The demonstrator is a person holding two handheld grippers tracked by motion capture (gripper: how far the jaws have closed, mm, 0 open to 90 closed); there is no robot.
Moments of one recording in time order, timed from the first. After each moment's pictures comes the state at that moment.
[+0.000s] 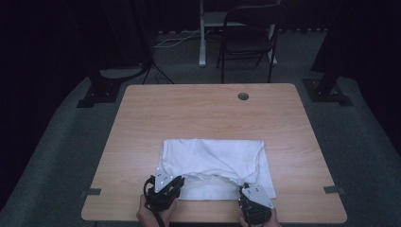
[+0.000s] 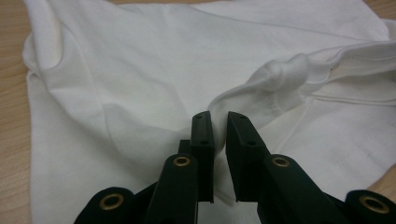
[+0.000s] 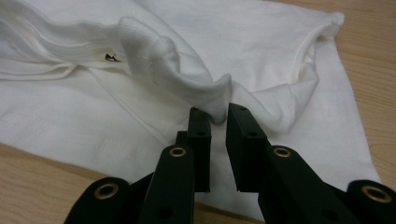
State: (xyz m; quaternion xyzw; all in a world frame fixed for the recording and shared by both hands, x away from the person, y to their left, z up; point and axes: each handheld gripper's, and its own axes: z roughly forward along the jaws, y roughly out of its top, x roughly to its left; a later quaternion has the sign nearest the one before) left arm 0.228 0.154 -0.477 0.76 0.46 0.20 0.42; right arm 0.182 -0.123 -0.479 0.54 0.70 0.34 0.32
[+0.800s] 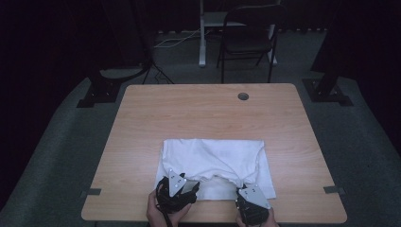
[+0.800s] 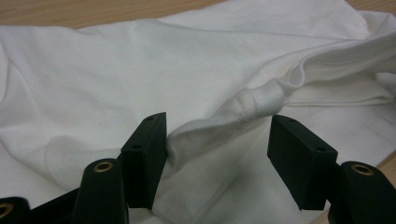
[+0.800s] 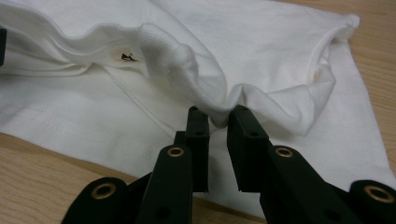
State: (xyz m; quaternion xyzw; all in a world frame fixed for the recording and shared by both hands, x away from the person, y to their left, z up) left arm 0.223 0.121 -0.473 0.77 0.42 0.24 0.41; right arm 0.182 -0.117 -0.480 0.53 0.71 0.34 0.31
